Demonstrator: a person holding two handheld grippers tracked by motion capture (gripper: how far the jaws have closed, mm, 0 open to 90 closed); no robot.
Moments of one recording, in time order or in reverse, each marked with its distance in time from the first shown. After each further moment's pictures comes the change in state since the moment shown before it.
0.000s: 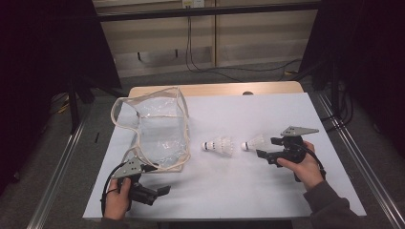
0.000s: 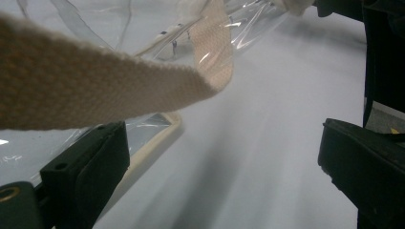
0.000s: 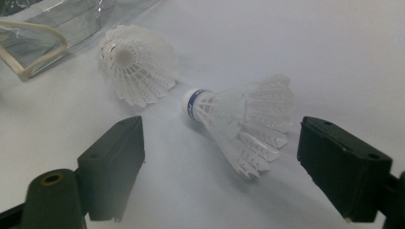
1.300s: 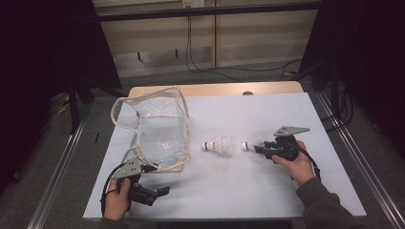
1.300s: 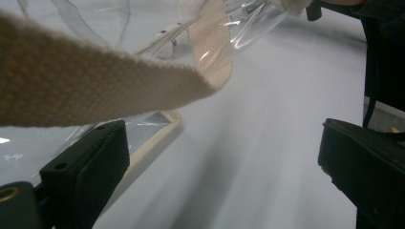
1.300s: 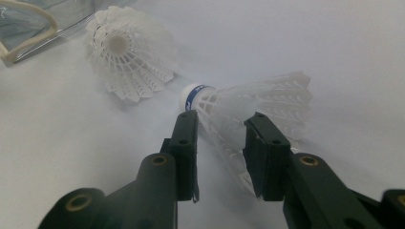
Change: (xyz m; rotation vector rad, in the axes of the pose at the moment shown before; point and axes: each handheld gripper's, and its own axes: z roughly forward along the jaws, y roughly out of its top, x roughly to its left) left arm -0.001 -0.001 -0.001 0.003 0.000 0.003; right arm -0.002 -0.001 0.021 0.030 0.017 -0.044
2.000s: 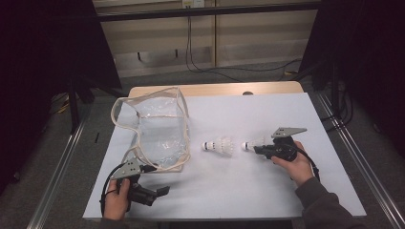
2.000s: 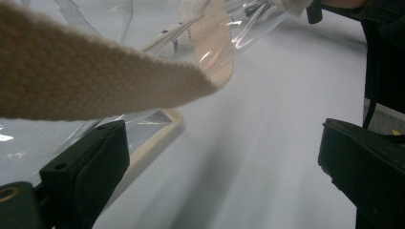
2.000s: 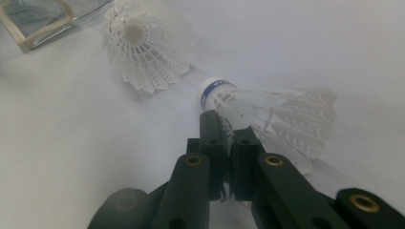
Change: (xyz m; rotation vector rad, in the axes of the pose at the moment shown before) left arm 0.000 -0.001 -0.001 -0.005 0.002 -0.008; right arm 0.003 0.000 0.003 0.026 0.044 -0.035
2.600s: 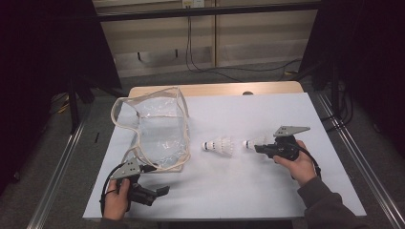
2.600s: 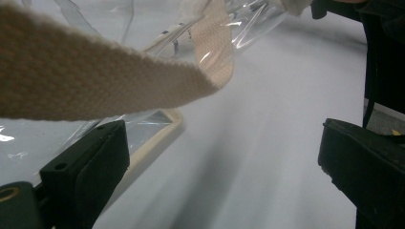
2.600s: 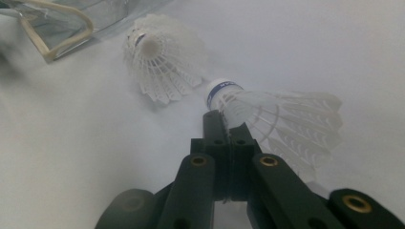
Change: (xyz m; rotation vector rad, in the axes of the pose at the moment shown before) left arm 0.000 0.000 0.000 0.000 0.002 0.003; right arm 0.003 0.006 -0.009 -0.024 0.033 -0.003
